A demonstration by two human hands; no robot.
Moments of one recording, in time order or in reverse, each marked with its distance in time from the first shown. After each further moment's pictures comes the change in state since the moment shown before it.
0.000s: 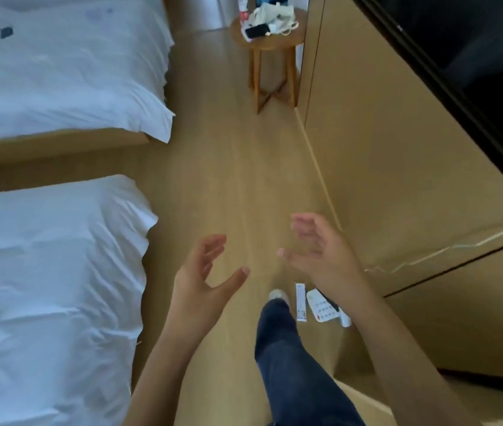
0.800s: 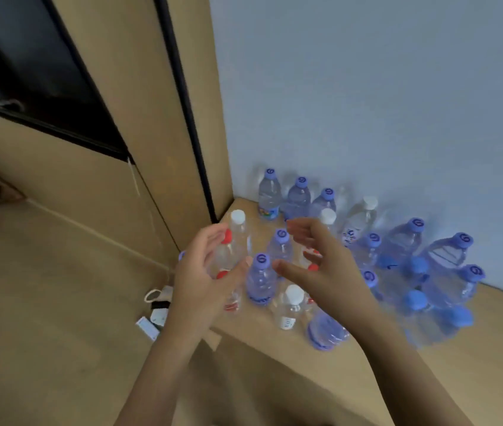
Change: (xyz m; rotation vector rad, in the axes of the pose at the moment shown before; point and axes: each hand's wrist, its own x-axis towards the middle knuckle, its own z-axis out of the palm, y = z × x) left_hand -0.376 0.159 0.267 -0.266 -0.933 0.448; right_hand -0.547 0.102 -0.202 -0.077 1.001 0.074
